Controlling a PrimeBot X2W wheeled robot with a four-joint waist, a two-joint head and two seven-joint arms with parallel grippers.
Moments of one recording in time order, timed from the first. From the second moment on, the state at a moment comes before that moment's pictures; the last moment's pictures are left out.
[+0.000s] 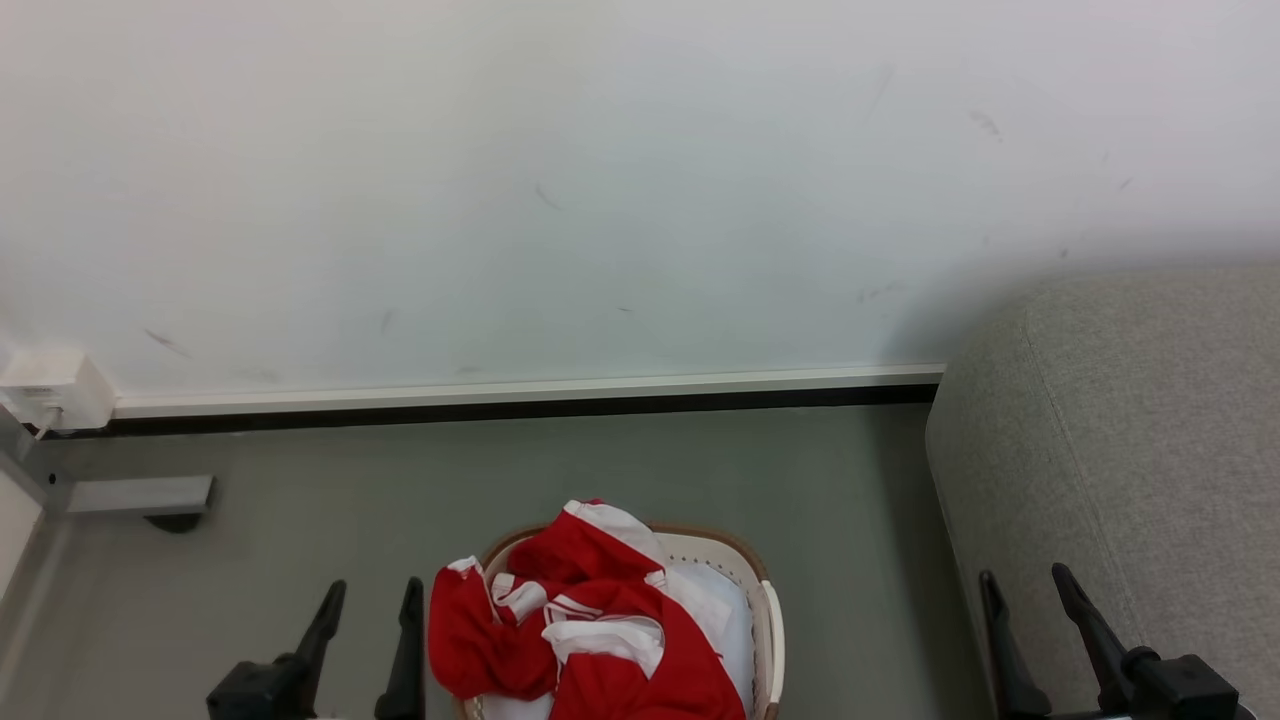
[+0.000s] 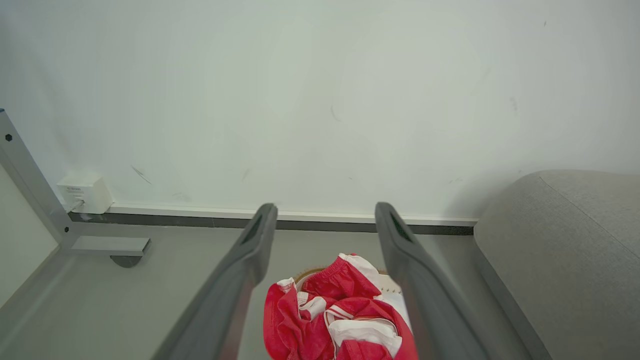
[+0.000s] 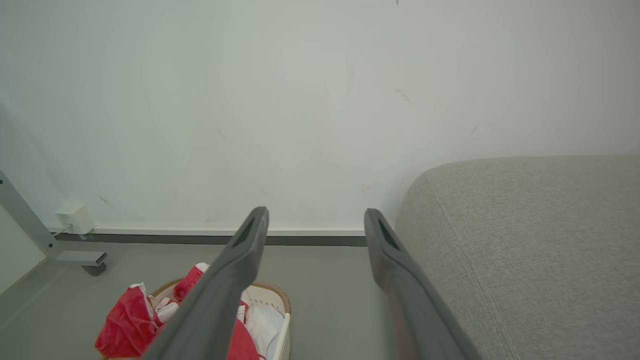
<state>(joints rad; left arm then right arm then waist) -0.01 0.08 -0.05 0.21 -0.17 -0.05 -0.22 -0.03 -0.04 0.08 0.26 0.23 0.13 -0.23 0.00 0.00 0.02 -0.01</state>
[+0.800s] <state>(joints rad) -0.37 0.07 -0.24 0.52 0.00 -0.12 -0.26 -0.24 -0.05 0.06 0.14 0.11 0.13 -0.26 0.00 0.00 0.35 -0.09</state>
